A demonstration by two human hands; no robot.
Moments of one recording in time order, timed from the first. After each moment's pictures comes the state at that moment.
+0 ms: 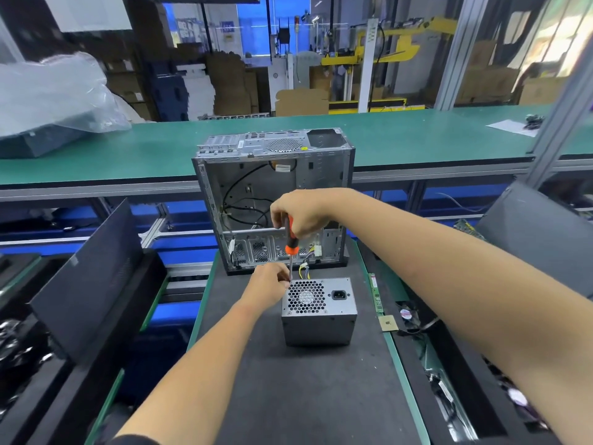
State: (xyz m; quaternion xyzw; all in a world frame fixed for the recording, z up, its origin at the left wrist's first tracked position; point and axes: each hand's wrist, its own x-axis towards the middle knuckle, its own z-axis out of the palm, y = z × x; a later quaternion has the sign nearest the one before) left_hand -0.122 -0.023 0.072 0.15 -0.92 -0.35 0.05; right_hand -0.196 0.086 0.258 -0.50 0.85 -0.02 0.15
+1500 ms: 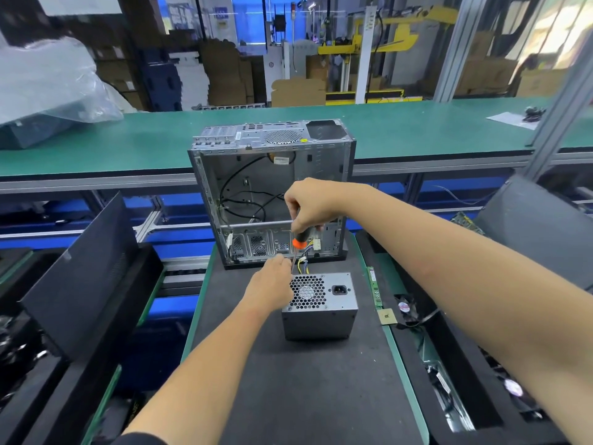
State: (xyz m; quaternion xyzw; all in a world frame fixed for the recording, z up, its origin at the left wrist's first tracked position) left_hand -0.127 -0.017 0.059 0.05 -0.99 -0.09 0.03; right_hand -0.209 0.098 0.253 -0.47 0.86 -0.09 0.15
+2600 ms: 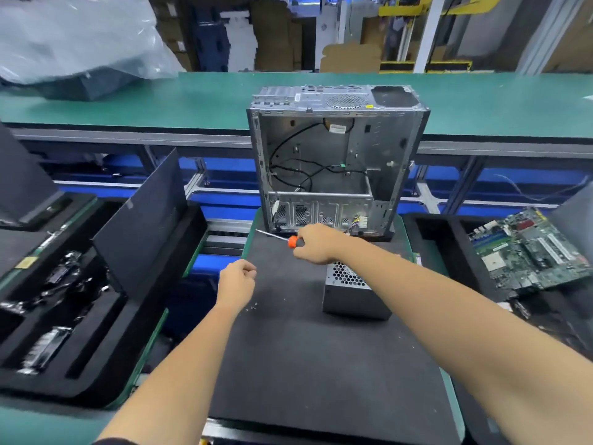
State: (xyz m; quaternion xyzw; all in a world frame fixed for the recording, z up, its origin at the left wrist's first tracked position) left_hand -0.021 -0.112 0.005 0.40 -0.81 -0.41 0.15; right_hand -0.160 0.029 0.119 -0.45 0.86 -0.07 0.22
